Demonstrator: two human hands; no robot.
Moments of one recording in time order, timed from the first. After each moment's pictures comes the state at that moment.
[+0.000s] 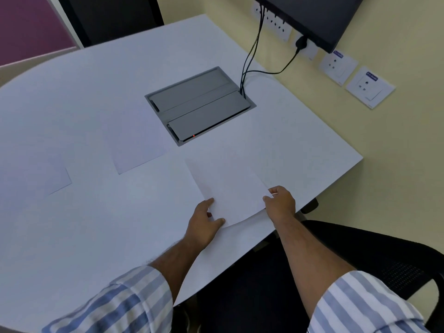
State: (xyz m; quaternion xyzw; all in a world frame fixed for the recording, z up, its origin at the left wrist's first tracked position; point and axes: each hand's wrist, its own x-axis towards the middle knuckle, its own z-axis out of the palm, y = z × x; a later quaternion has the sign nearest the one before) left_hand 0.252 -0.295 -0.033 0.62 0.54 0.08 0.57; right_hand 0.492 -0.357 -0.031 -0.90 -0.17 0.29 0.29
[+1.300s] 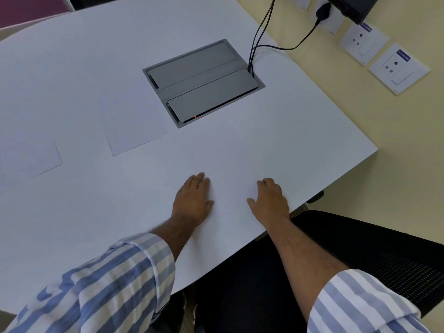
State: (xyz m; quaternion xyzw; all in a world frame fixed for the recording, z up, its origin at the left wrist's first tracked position) left_hand 0.248 -0.249 -0.074 0.85 0.47 -0.05 0.24; right_hand 0.463 -0.356 -0.049 -0.86 -0.46 0.22 -0.02
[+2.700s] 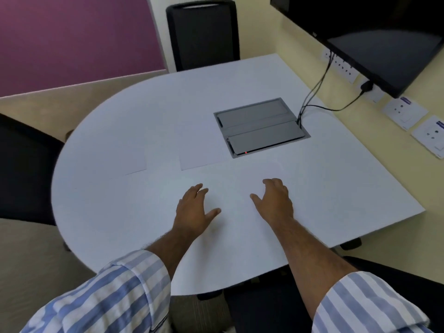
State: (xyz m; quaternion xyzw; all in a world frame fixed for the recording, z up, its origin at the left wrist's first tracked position) left_hand 0.130 -0.265 0.031 0.74 0.61 0.11 0.25; right_hand 0.376 -0.289 0.054 -0.82 -0.52 0.21 0.14
